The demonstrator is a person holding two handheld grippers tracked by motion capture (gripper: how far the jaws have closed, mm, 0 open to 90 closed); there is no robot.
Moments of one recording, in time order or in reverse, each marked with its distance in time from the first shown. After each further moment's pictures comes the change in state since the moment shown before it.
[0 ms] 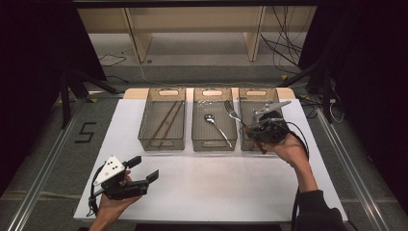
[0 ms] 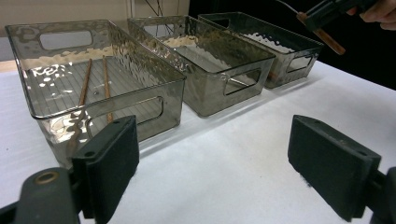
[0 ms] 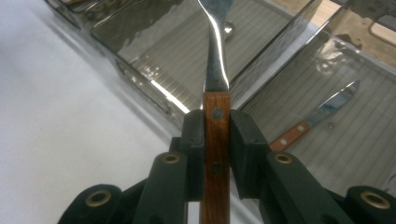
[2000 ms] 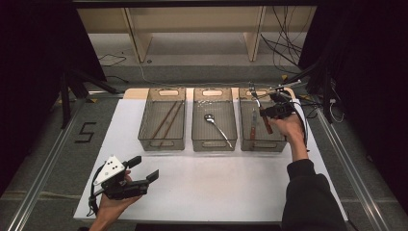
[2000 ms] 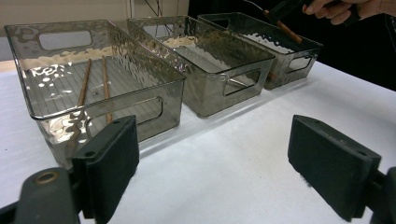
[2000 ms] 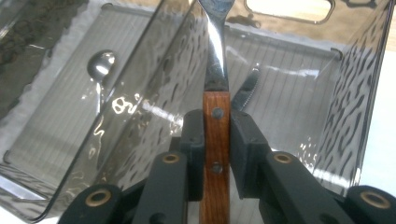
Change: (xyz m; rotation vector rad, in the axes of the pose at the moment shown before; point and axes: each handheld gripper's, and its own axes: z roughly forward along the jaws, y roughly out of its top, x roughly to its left) left arm 0.000 0.000 0.000 -0.001 -0.002 -0.002; right arm -0.092 0.019 0.039 0.040 -0.159 0.355
